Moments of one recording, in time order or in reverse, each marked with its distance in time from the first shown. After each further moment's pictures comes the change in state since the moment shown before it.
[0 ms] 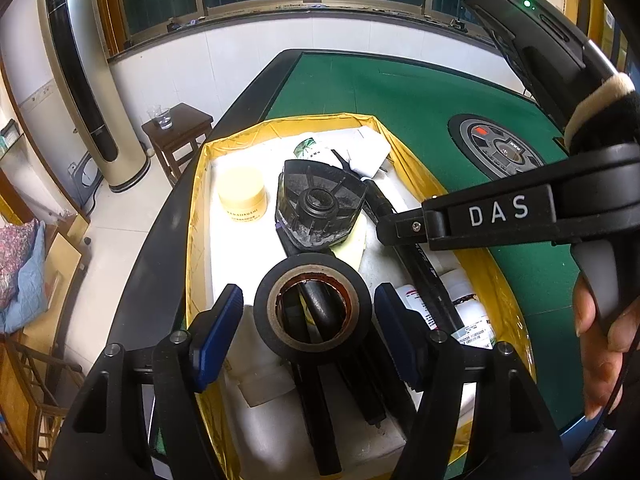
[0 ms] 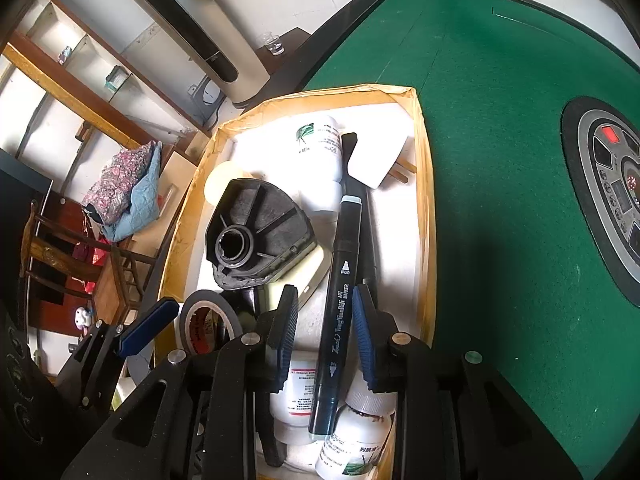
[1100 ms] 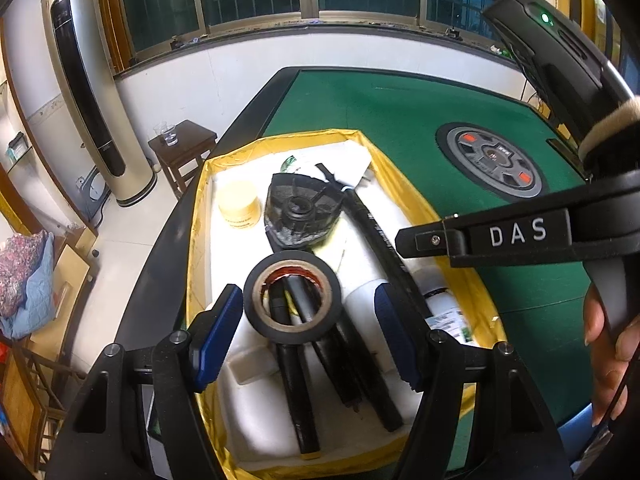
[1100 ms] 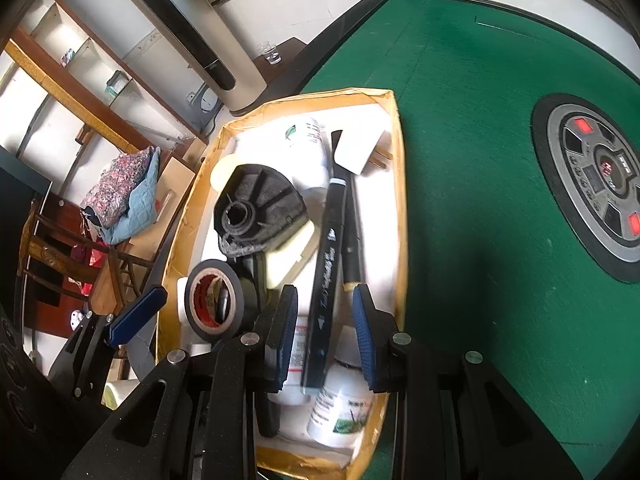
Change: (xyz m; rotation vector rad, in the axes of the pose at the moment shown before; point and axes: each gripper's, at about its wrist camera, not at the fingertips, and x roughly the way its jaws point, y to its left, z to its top) left arm -0.025 -0.021 -0.009 0.012 -0.061 0.023; right arm -0.021 -0.008 -0.018 -0.004 -0.040 -0.026
